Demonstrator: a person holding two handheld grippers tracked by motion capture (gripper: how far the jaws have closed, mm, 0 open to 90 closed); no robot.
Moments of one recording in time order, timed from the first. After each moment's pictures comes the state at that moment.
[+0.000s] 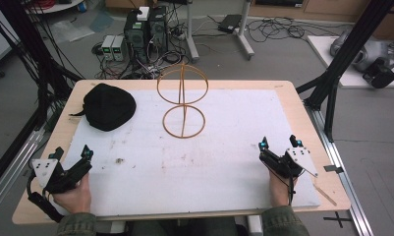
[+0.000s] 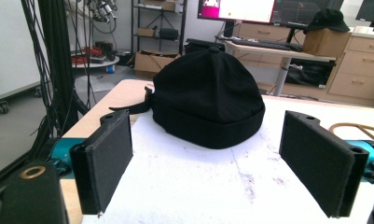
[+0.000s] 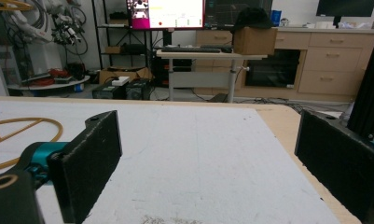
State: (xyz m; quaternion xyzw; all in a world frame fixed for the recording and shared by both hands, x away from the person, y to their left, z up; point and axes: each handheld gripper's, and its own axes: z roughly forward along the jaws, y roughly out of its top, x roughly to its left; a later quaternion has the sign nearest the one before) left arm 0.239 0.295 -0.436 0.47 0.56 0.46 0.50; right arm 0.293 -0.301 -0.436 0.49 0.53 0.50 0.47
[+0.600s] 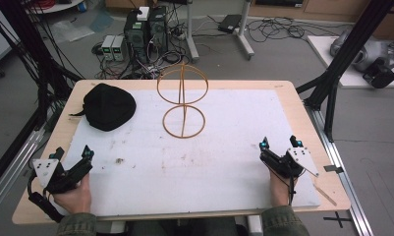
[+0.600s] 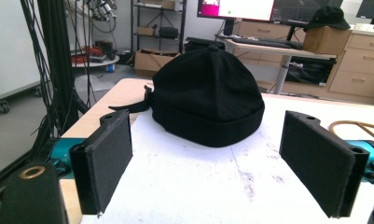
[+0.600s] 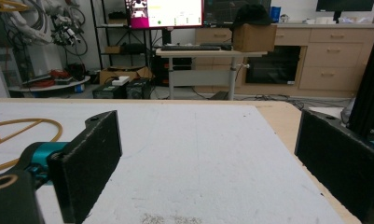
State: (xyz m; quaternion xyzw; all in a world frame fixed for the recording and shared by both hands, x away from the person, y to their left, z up) left arm 0.239 0.293 -0.435 0.48 0.56 0.46 0.50; right arm 0.294 -0.303 -0.437 0.50 0.53 0.51 0.46
